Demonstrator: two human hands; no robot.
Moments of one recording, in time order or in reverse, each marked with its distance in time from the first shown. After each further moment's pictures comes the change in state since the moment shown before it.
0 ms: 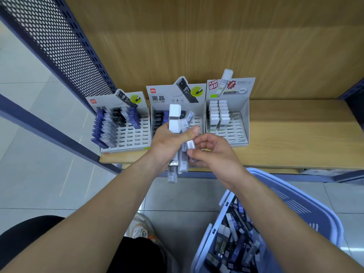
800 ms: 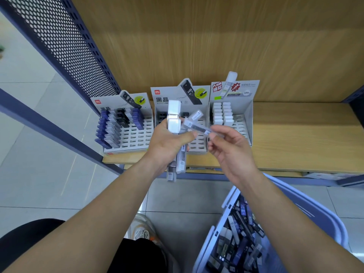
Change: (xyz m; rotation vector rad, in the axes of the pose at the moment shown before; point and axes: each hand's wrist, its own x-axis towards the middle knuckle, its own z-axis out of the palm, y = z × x) left_hand -0.004 0.006 -0.011 0.074 0.086 0.042; right_hand 0.012 0.003 -0.013 0.411 0.144 -0.154
